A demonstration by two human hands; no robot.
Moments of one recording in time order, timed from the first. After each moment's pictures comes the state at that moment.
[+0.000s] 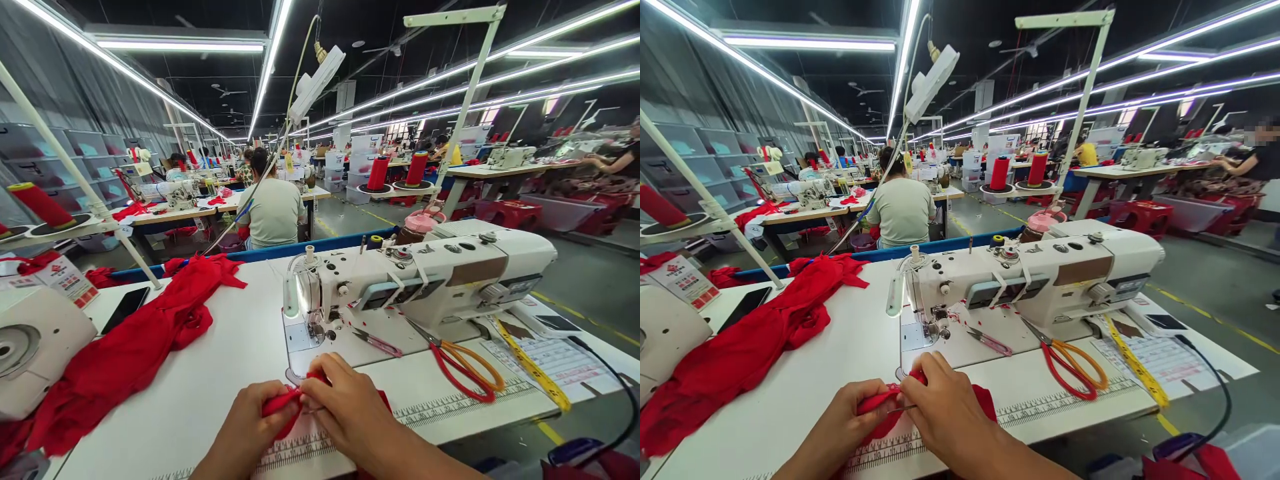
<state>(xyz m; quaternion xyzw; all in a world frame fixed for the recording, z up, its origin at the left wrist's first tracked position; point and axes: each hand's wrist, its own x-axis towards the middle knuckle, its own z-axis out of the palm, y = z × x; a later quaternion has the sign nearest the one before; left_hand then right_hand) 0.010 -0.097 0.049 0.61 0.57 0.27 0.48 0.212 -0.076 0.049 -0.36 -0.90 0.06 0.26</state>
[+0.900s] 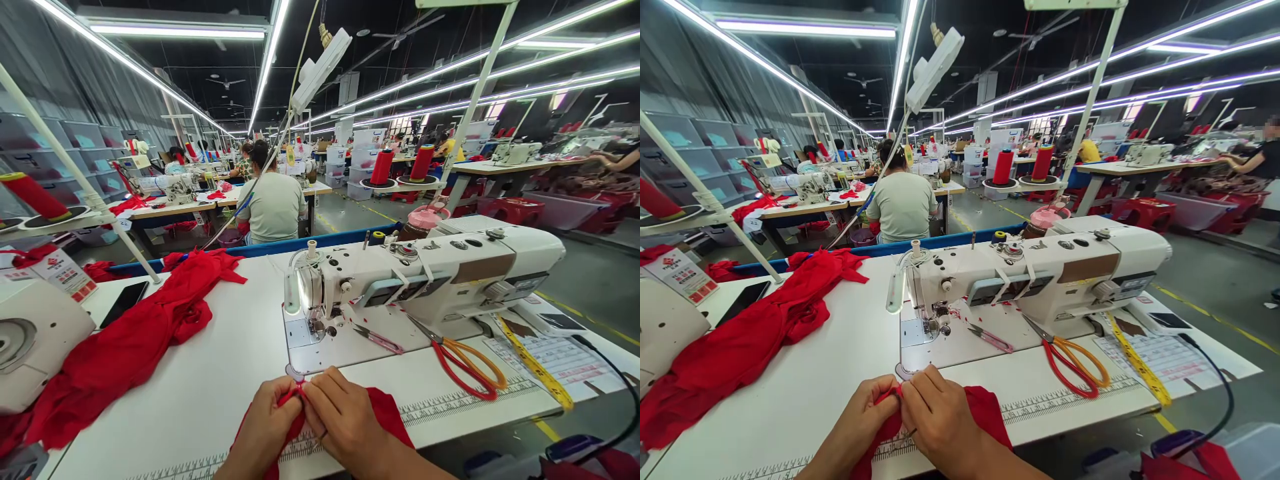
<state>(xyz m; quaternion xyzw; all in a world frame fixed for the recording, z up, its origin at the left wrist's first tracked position) 0.036 -0.093 0.026 0.56 0.54 0.36 0.52 0.200 -0.076 0.013 -0.27 -0.86 -0.07 0.41</state>
